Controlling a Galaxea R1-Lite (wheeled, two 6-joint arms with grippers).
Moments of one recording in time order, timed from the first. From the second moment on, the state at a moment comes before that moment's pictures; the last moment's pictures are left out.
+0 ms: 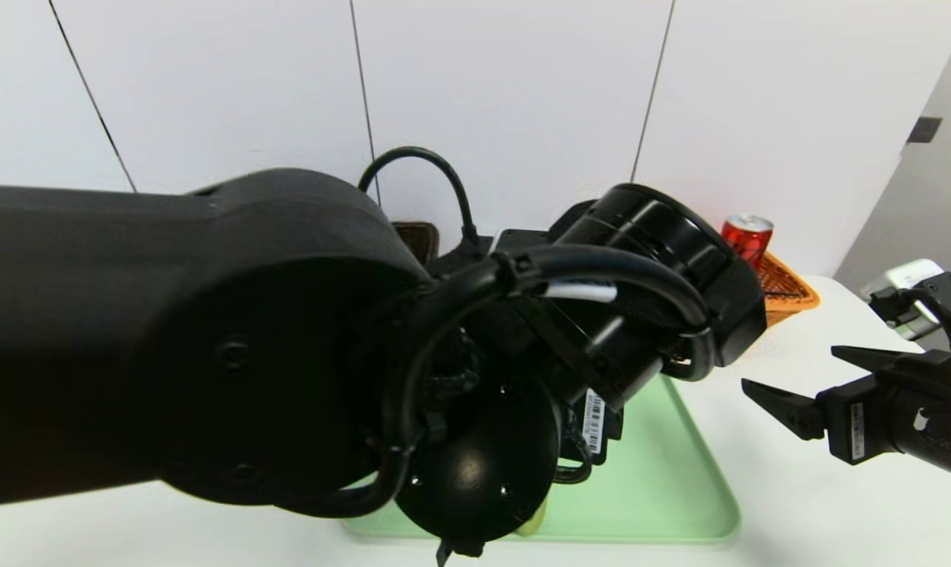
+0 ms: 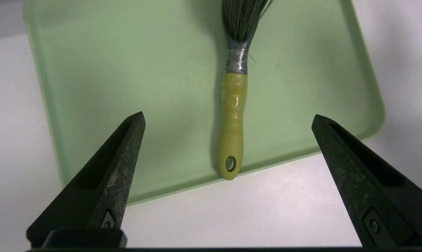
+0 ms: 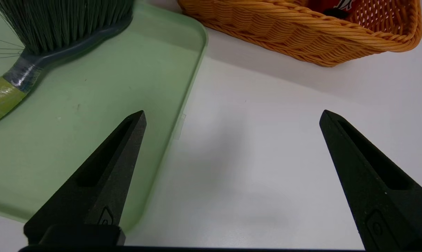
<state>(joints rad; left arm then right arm) -1.13 1.89 -1.68 0.64 0.55 -0.68 0.27 1.23 -0.51 -0.30 -0.11 -0.13</state>
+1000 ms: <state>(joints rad) -1.00 2.14 -1.68 0.42 0.51 -0.52 0.27 1.23 -0.54 -0.30 -0.11 -0.12</state>
